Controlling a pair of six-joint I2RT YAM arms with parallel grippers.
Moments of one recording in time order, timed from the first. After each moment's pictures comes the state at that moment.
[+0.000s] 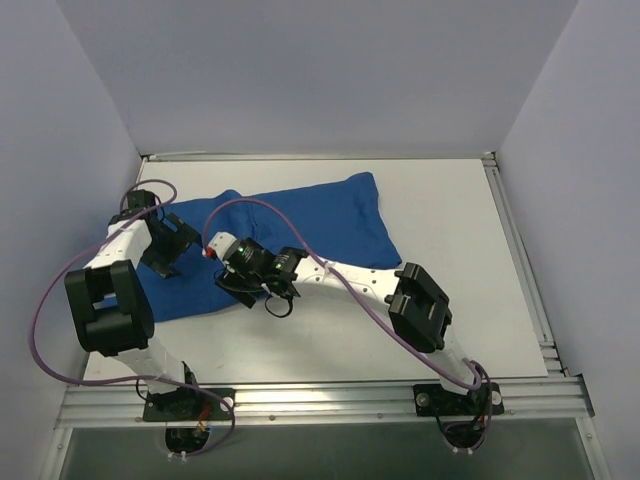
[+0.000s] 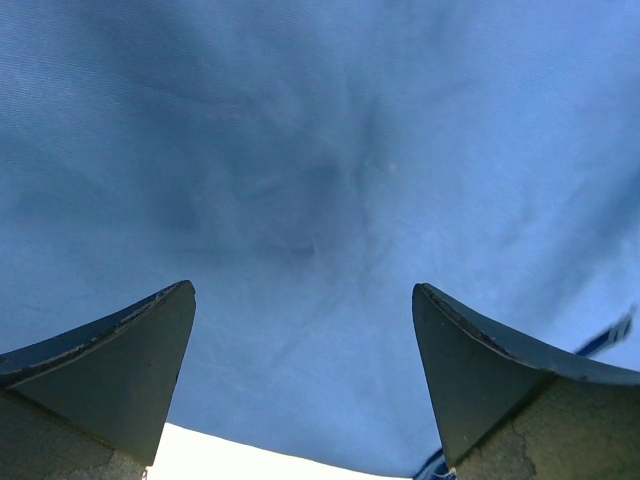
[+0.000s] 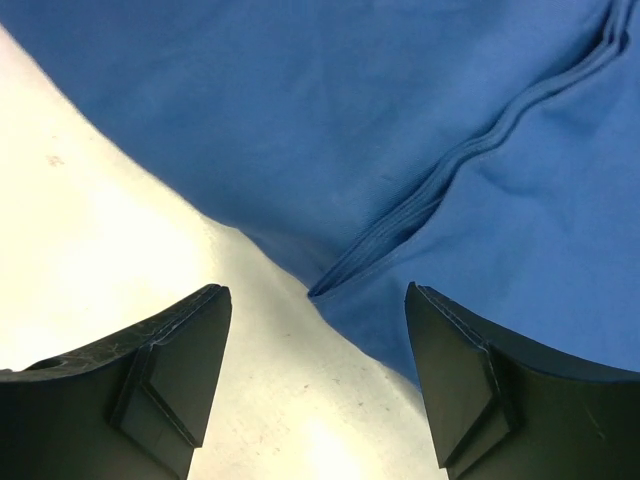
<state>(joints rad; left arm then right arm) 0.21 1.67 1.18 -0.69 0.09 -0.72 1.13 2.08 1.75 -0.51 0.22 0.00</state>
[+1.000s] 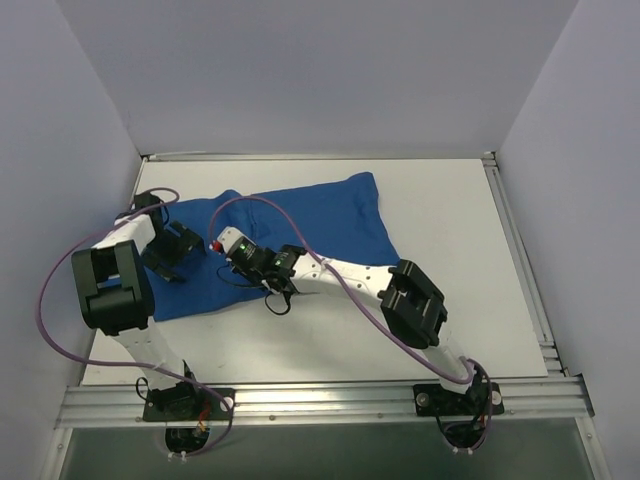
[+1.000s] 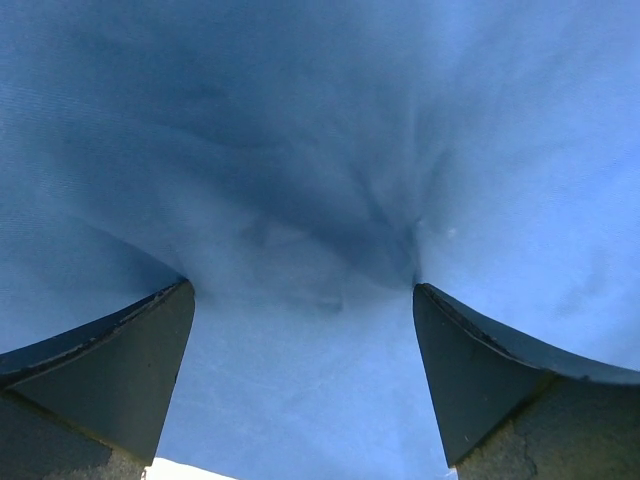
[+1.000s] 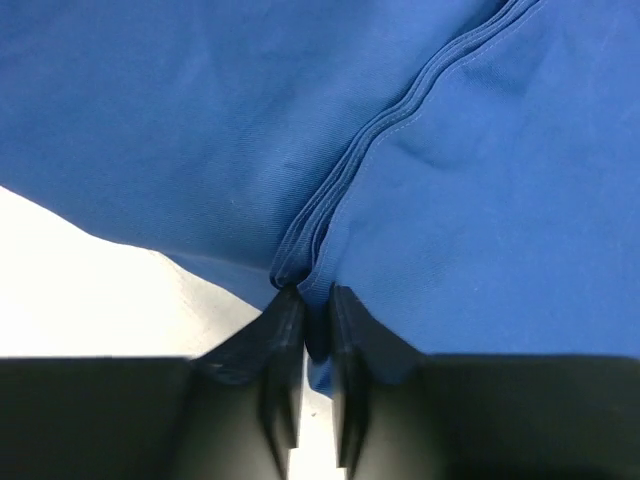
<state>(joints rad) 0.22 1.84 1.22 -0.71 0.09 -0.76 1.11 2.14 1.75 -0.51 0.36 0.00</state>
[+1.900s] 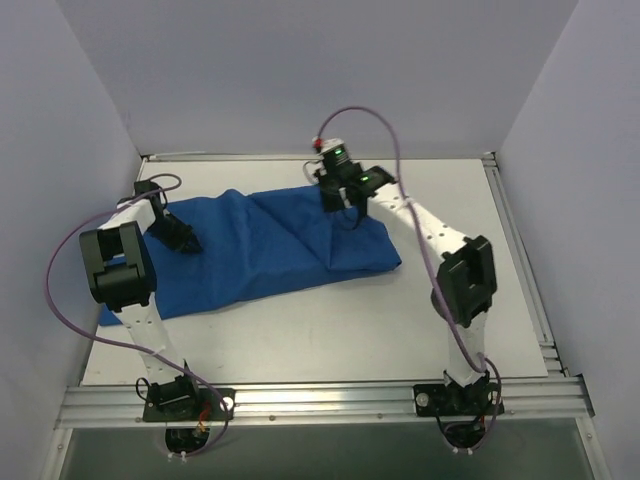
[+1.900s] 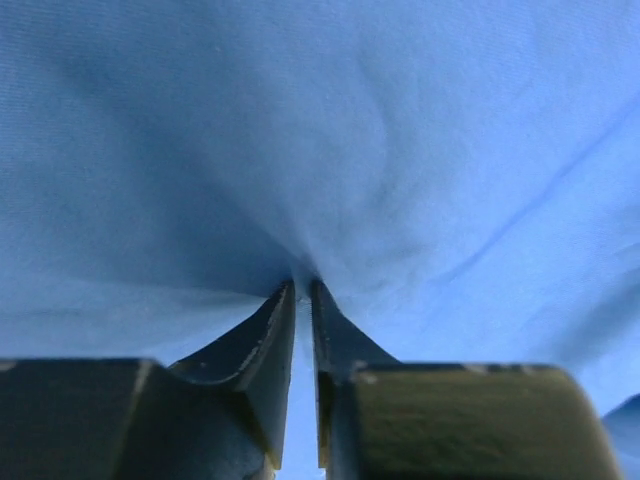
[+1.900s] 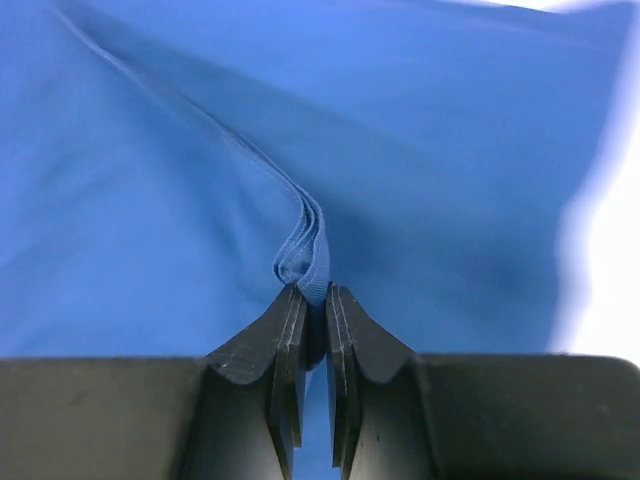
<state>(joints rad) 0.23 2.07 1.47 -0.72 0.23 -0.68 0.68 2.00 1.86 -0.67 0.15 0.23</state>
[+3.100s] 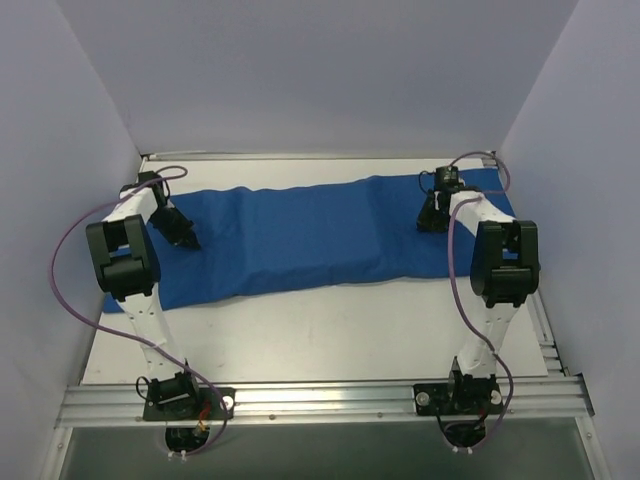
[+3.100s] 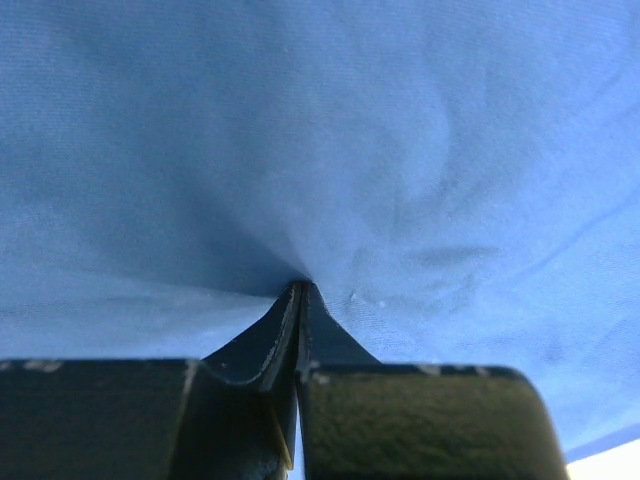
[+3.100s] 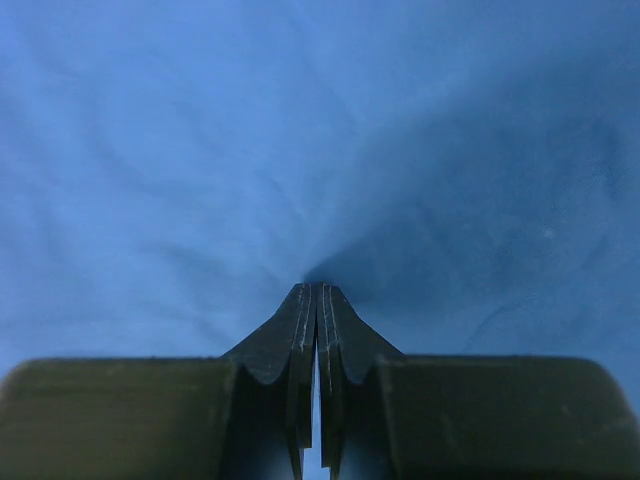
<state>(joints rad) 0.21 2.18 1.65 -0.88 0.21 -0.55 0.01 1.98 1.39 -0.46 0.01 0.48</state>
